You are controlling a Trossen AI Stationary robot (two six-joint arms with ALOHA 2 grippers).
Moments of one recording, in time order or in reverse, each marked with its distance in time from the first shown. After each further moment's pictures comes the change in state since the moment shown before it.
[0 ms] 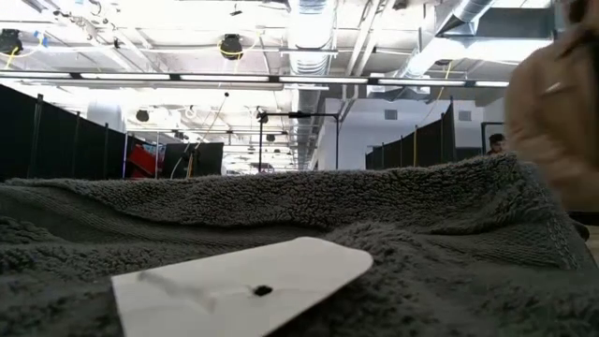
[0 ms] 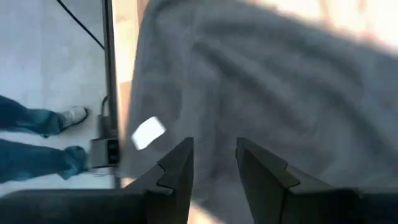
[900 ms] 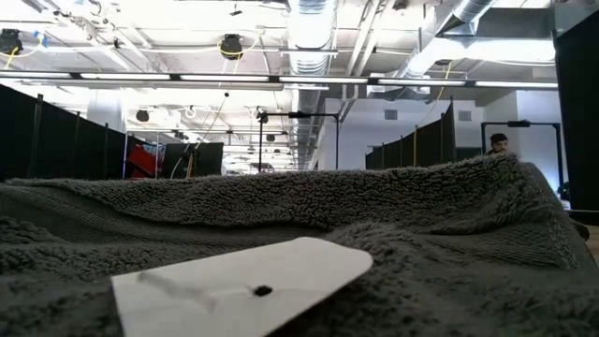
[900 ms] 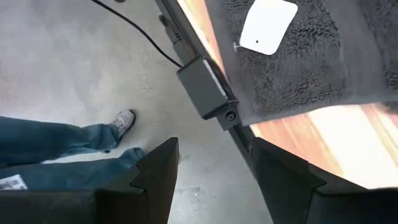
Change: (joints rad) left arm 0.080 0.069 -0.115 0.237 -0.117 0.392; right arm 0.309 0.310 0.001 0.241 0.012 0.673
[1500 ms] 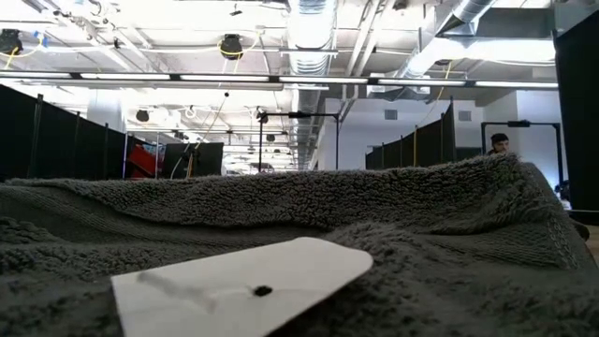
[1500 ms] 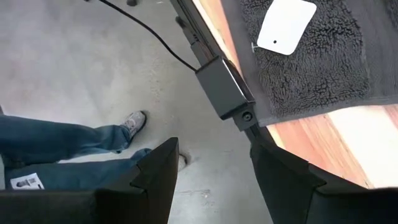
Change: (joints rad) left arm 0.035 0.109 -0.003 -0.026 -0.046 -0.074; right arm 0.006 0.000 0.000 0.041 0.001 0.003
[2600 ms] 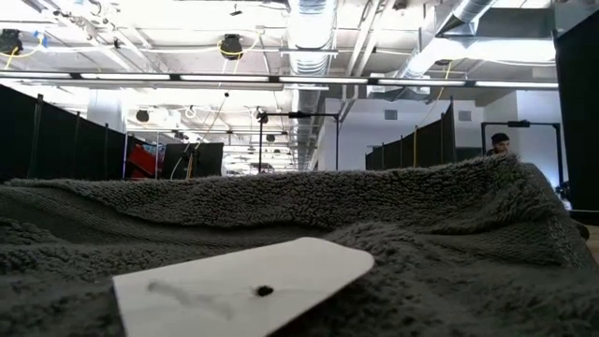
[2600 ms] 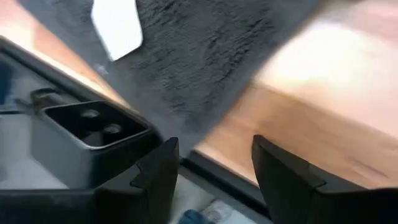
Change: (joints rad) left arm 0.060 -0.009 0.000 -0.003 0.036 -0.003; right arm 0.037 -0.002 -0.383 0.249 0.178 0.677
